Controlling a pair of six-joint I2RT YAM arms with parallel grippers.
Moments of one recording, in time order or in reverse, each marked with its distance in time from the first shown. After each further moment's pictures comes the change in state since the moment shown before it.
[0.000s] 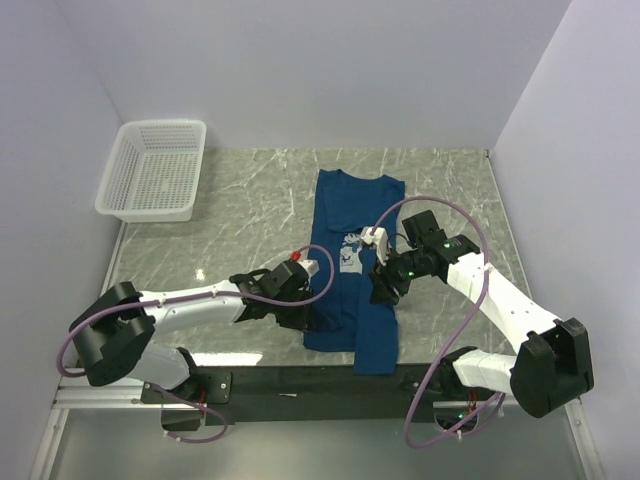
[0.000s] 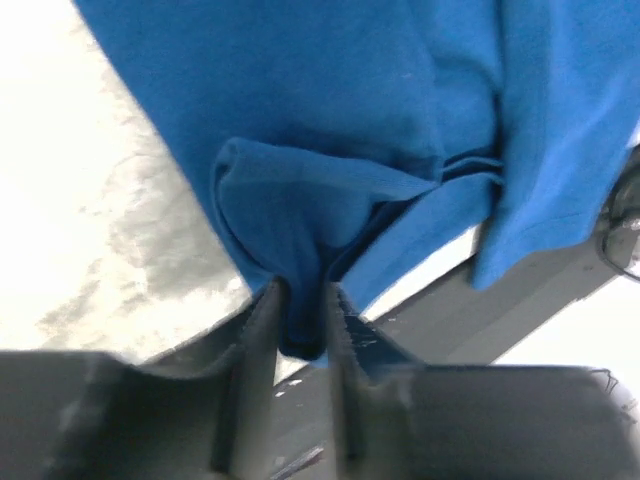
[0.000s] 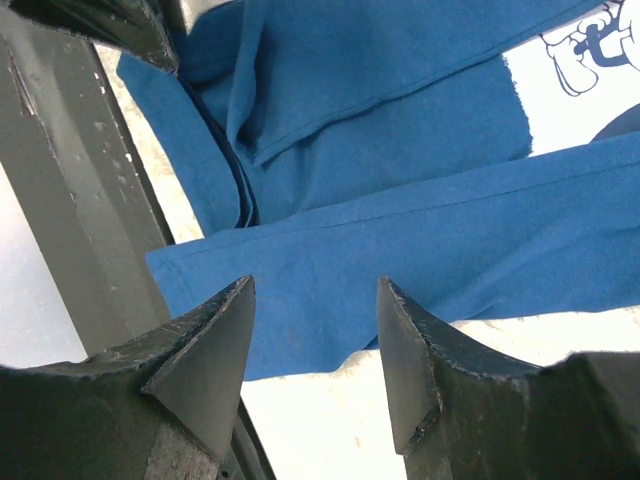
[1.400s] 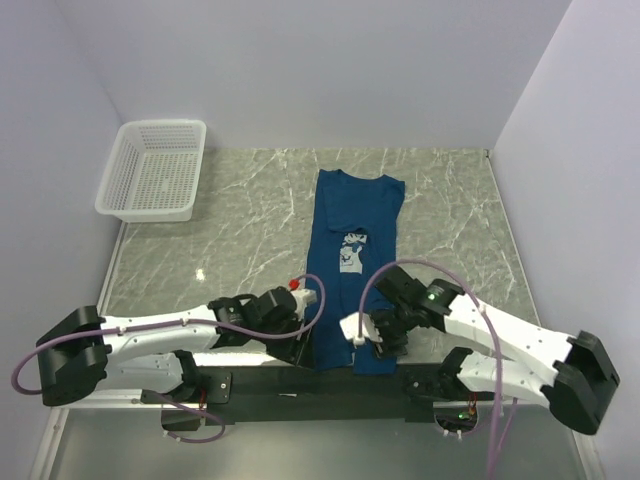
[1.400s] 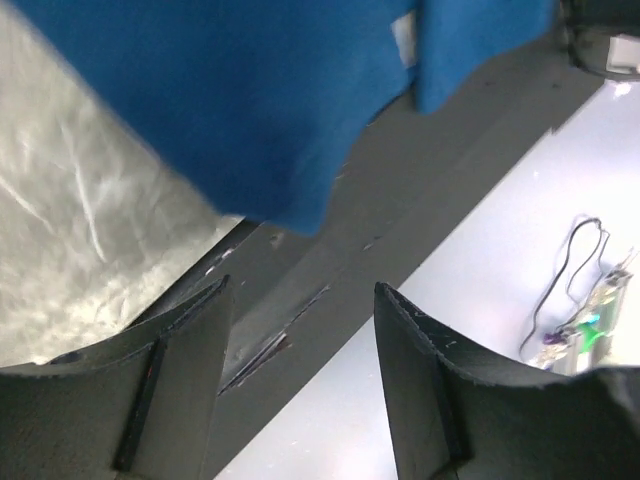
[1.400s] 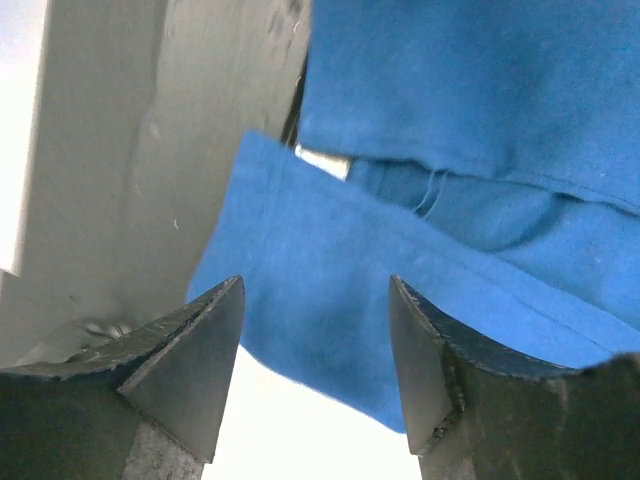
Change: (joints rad) left arm -0.158 -0.245 -0.137 -0.037 0.124 -0.025; right arm 0.430 -0.151 -0.226 -0.050 0.082 -0.442
